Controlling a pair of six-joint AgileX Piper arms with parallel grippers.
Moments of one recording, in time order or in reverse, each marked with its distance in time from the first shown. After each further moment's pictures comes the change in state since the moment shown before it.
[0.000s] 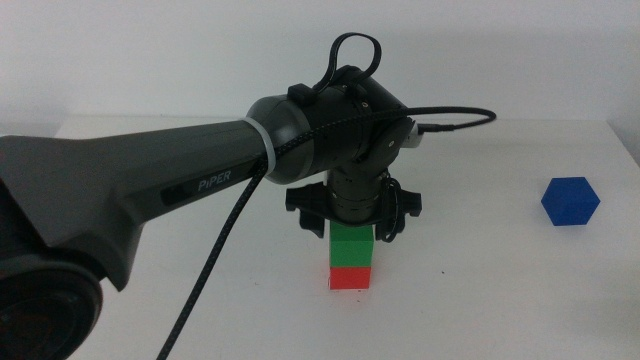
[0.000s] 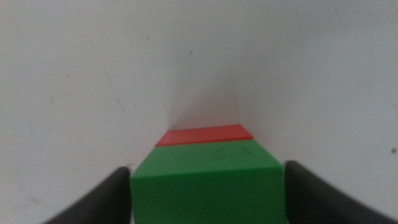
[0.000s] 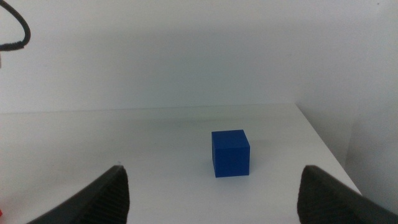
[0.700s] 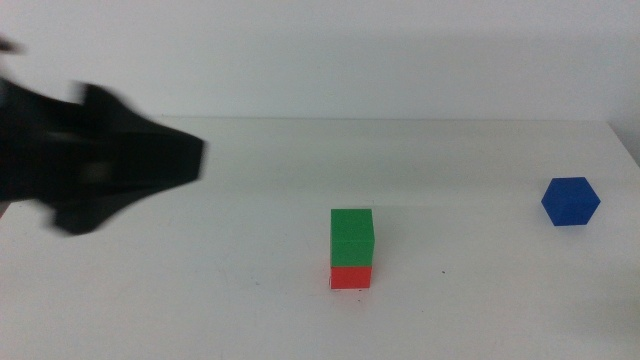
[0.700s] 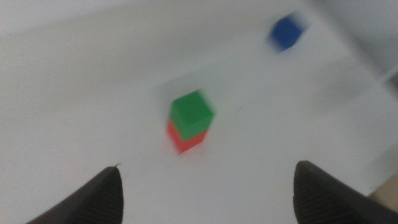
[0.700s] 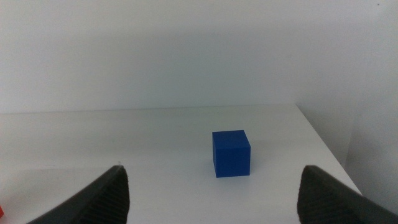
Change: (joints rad) left arm 0.097 -1.174 0.484 -0.226 -0.029 0.594; right arm 0.000 0.000 0.000 0.000 0.000 0.000
